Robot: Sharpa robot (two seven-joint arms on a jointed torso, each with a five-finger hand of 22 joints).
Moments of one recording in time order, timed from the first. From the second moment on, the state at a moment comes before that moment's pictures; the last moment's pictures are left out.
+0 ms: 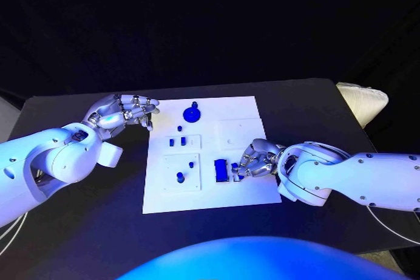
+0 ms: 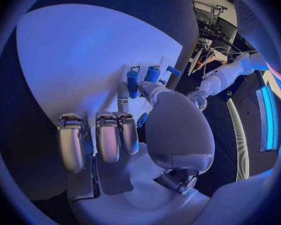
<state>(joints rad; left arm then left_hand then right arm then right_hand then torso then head) 1.18 -0.90 -0.05 1.51 -0.20 -0.10 0.29 1.34 -0.18 0.48 0.09 0.28 0.86 0.20 0.23 0.30 0.96 0.13 0.42 0.19 0.98 0.06 1.11 0.47 0.18 0.98 0.16 0.72 0.73 1.12 -1.06 -0.22 1.91 -1.10 -0.44 -0.52 1.13 -0.22 0.41 0.29 0.32 1.07 0.05 0.42 0.44 1.47 -0.01 1.57 1.31 1.46 -0.07 1.57 1.31 0.01 1.47 0.03 1.57 1.31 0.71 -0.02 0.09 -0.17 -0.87</state>
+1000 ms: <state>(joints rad) 1.18 -0.90 -0.05 1.51 -0.20 -0.10 0.29 1.34 -0.18 0.48 0.09 0.28 0.86 0.20 0.23 0.30 0.96 0.13 0.42 0.19 0.98 0.06 1.11 0.47 0.18 0.98 0.16 0.72 0.73 1.12 -1.07 -0.22 1.93 -1.11 -0.41 -0.51 1.02 -0.19 0.32 0.29 0.34 1.07 0.05 0.42 0.44 1.47 -0.01 1.57 1.31 1.47 -0.08 1.57 1.31 0.01 1.47 0.03 1.57 1.31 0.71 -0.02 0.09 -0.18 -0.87</state>
